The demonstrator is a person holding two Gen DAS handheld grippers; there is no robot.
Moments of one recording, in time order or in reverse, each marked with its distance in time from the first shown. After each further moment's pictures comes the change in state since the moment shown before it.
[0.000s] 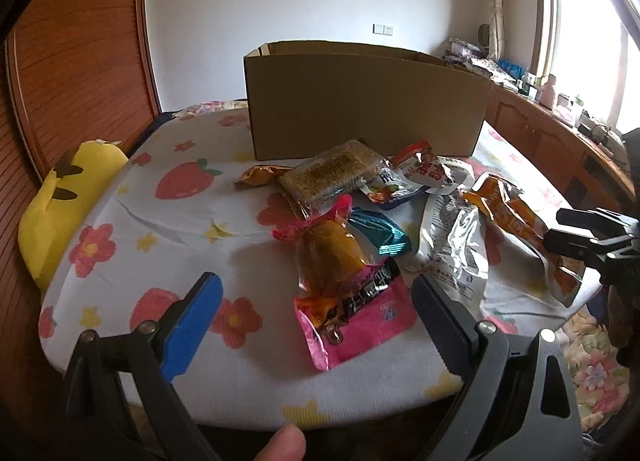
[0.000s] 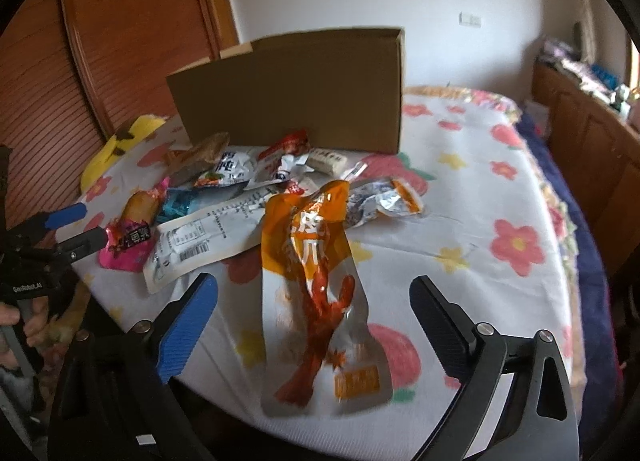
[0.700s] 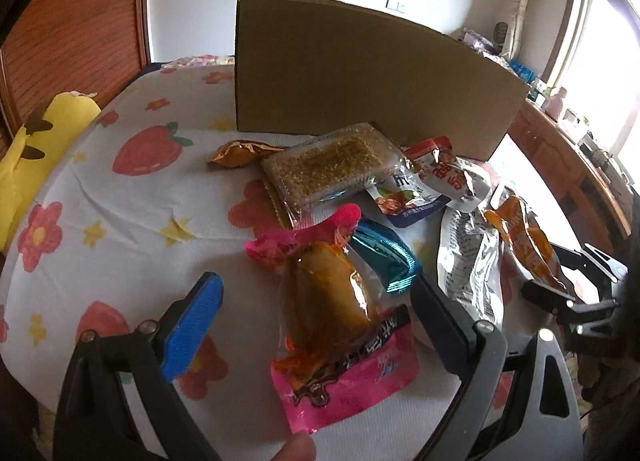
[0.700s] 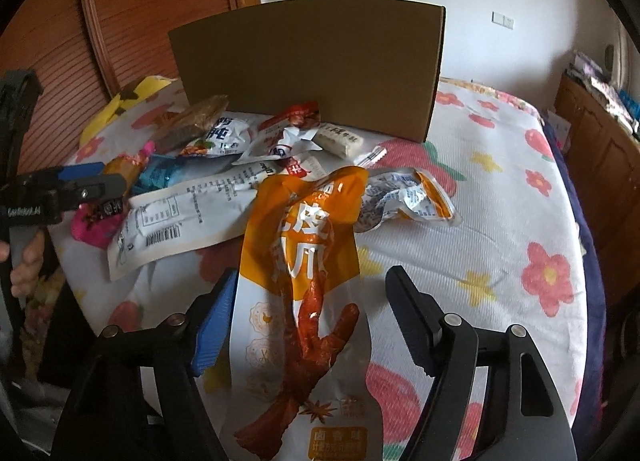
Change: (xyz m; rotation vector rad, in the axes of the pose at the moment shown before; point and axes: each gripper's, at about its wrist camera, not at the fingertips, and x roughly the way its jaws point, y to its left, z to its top) left arm 0.053 0.011 0.025 -0.121 0.143 -0.077; right arm 0.039 0.000 0.004 -0.132 0.081 0.000
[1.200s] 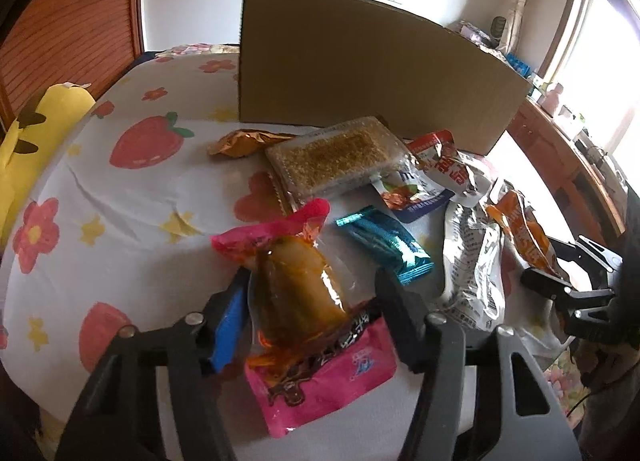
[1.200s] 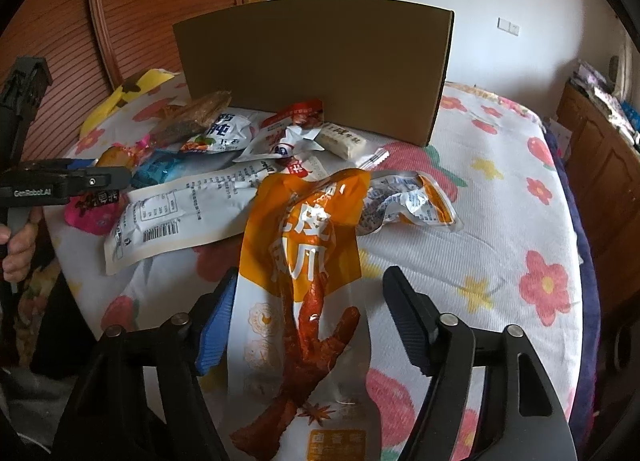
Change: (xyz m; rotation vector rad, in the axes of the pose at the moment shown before) left arm -0.001 0.013 0.004 -0.002 0.040 -0.029; right arm 0.003 -0.002 0.004 -0.025 0.018 0.007
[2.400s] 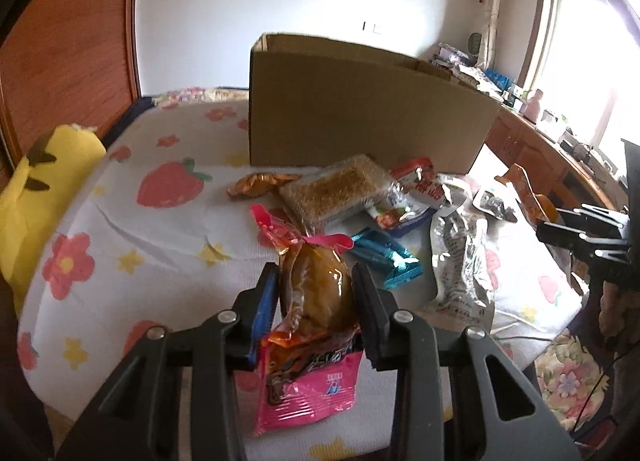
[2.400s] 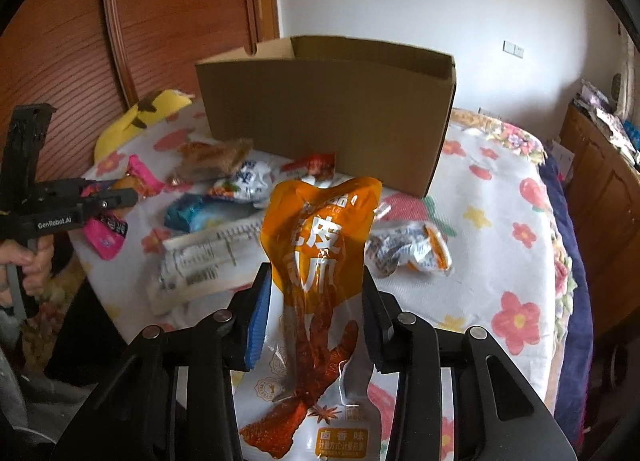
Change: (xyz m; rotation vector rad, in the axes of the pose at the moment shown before) left arm -0.044 0.001 -0.011 0.097 -0.154 -0.008; right arm -0.040 0.011 0.024 -0.032 -0.083 0.015
